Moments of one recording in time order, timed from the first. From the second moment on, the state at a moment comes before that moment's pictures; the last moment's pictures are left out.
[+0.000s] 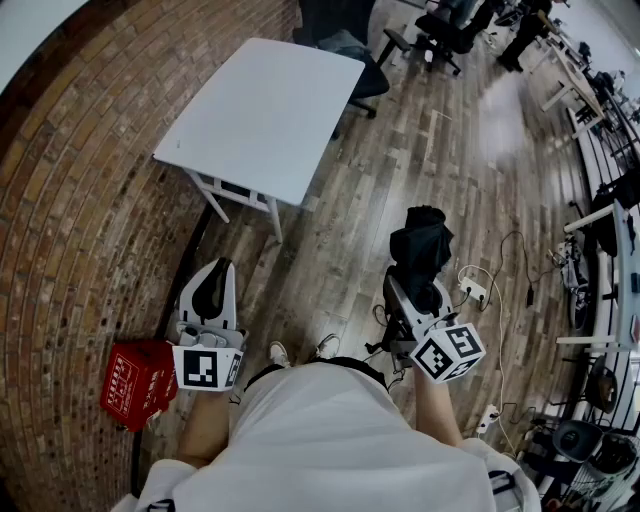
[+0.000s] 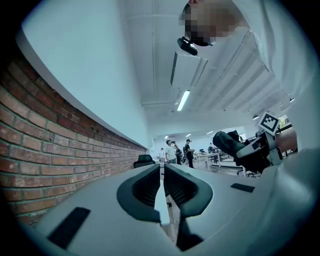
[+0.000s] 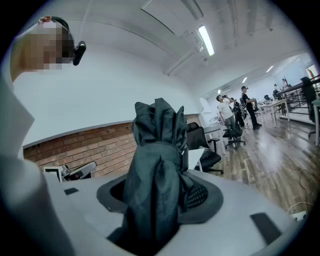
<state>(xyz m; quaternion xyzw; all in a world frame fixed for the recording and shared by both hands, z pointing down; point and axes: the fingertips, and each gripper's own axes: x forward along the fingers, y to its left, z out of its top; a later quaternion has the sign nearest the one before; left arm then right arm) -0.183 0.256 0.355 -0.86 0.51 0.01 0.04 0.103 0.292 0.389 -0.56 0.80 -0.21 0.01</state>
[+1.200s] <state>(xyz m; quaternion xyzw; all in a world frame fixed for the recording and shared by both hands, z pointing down) -0.121 0.271 0.371 -0.86 0.50 -0.02 0.03 0.157 0.311 0.429 -0.57 0.80 -0.22 0.00</state>
